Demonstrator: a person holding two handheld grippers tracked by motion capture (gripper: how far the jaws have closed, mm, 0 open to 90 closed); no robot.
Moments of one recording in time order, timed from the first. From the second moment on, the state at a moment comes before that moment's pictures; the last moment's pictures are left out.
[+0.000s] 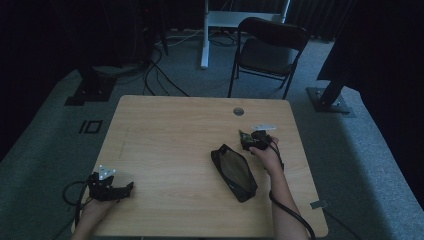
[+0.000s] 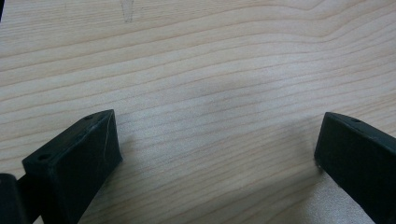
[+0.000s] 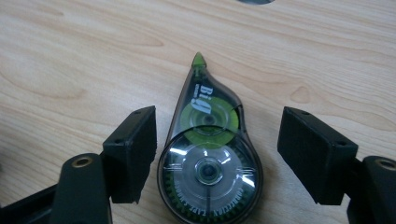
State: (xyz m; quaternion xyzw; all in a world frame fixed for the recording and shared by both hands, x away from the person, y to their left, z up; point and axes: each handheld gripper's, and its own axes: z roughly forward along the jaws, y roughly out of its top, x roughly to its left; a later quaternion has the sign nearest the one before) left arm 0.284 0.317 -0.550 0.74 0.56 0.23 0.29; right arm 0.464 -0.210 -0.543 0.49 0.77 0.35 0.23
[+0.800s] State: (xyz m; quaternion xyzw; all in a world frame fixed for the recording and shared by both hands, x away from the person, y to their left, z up) left arm 0.284 0.317 -0.550 0.74 0.56 0.23 0.29; right arm 0.470 -0.204 -0.545 0.49 0.78 0.34 0.22
